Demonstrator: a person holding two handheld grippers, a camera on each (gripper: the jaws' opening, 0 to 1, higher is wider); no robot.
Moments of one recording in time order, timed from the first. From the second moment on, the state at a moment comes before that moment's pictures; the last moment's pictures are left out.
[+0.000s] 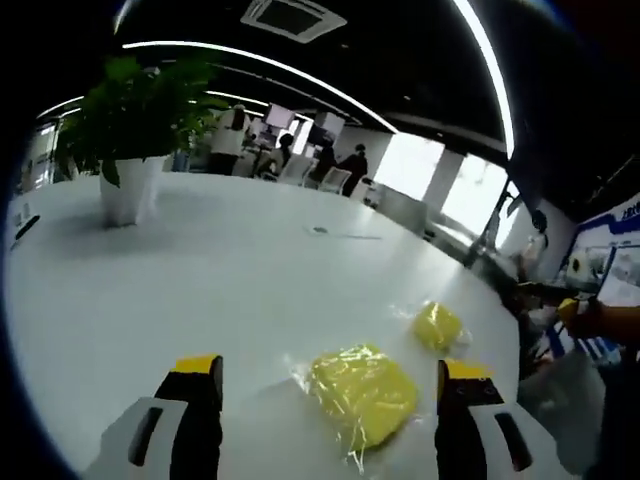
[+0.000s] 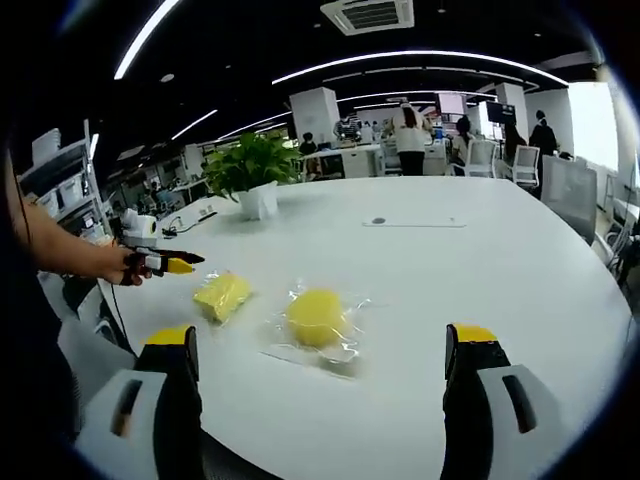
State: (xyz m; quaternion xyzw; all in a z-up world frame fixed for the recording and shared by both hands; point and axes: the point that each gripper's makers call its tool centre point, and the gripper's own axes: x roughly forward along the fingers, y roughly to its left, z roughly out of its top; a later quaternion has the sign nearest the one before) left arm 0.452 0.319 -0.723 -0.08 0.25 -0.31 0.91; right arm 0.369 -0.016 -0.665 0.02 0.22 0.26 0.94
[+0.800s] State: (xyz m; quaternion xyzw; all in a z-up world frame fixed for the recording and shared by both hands) left arm 0.362 0.363 -0.652 -0.03 0.19 -0.29 0.94; right arm 0.374 -0.021 -0.657 0.00 0.20 0.29 0.93
